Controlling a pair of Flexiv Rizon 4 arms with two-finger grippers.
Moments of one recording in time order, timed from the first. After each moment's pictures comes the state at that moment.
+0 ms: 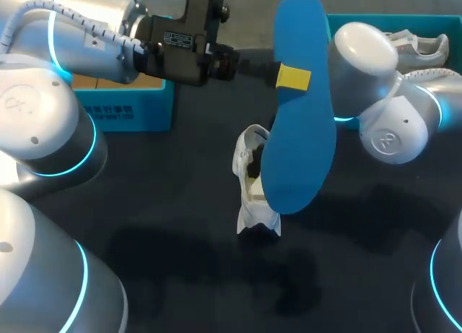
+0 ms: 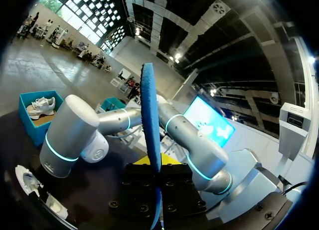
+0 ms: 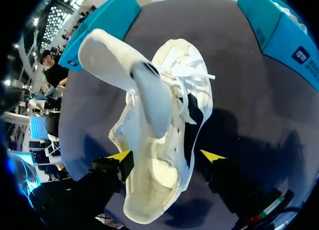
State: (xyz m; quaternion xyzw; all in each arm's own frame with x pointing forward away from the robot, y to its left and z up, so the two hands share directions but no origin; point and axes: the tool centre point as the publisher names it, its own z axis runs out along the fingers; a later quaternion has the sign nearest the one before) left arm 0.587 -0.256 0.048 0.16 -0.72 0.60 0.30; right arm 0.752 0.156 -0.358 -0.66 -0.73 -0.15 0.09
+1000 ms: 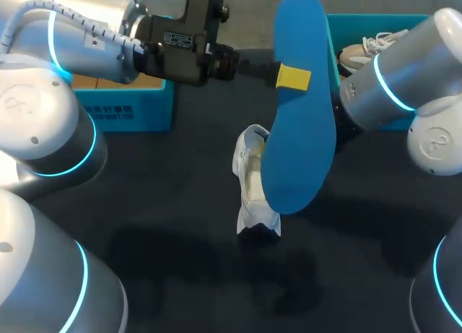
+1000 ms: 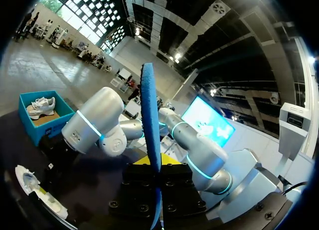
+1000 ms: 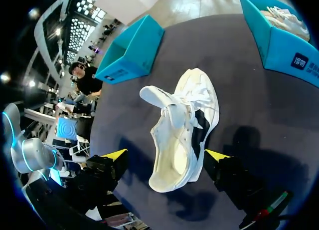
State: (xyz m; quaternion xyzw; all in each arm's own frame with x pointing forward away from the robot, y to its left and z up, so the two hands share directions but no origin) left arm 0.587 -0.256 0.048 0.16 -0.72 0.60 0.30; right arm 0.750 0.135 -0.282 -0.62 -0.72 -0.28 0.15
